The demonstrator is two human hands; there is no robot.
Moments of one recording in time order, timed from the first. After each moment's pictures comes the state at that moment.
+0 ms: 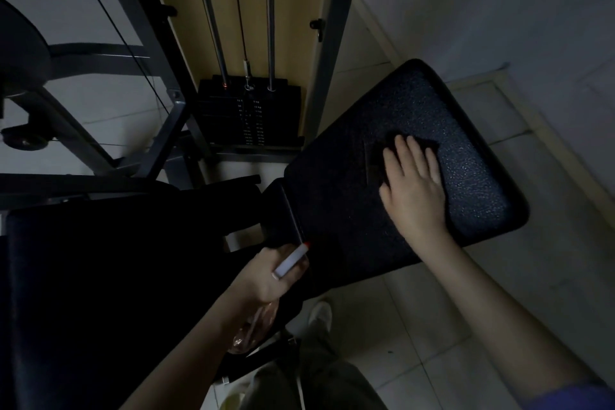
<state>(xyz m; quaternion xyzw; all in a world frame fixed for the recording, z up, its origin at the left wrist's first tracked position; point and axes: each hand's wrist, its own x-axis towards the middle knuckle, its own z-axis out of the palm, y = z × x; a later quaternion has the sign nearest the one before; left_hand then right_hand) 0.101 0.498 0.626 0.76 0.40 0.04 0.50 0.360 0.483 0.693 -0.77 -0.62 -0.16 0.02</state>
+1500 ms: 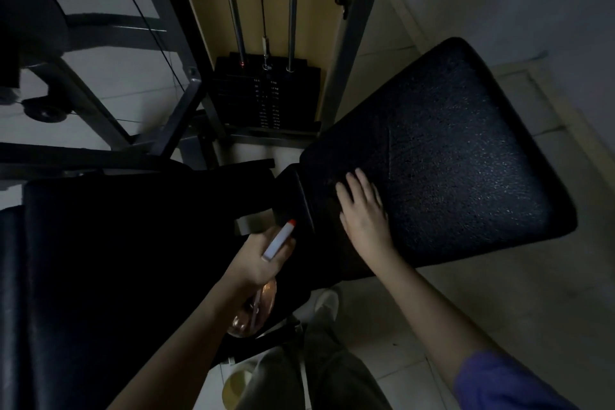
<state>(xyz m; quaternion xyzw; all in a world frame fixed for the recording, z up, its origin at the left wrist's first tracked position) 0.082 0.503 0.605 0.68 0.52 0.10 0.51 0.294 0.486 0.597 -0.73 -0.69 -0.04 0.04</state>
